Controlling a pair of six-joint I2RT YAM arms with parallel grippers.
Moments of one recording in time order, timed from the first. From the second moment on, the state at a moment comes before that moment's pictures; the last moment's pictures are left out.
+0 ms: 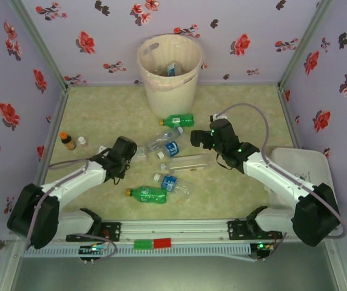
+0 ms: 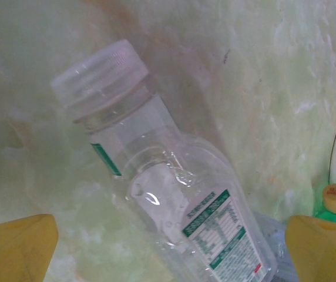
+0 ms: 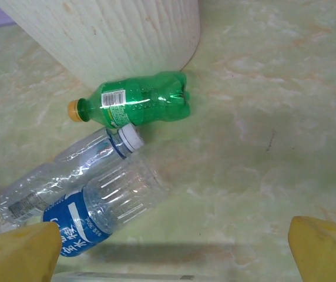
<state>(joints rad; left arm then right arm) -0.59 1.28 0.68 -0.41 -0.37 -1.69 0.61 1.22 0.84 -0.27 0.19 0.48</state>
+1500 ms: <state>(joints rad) -0.54 1.47 0.76 -0.19 -0.30 -1.55 0.61 1.16 0.78 -0.23 0.23 0.43</state>
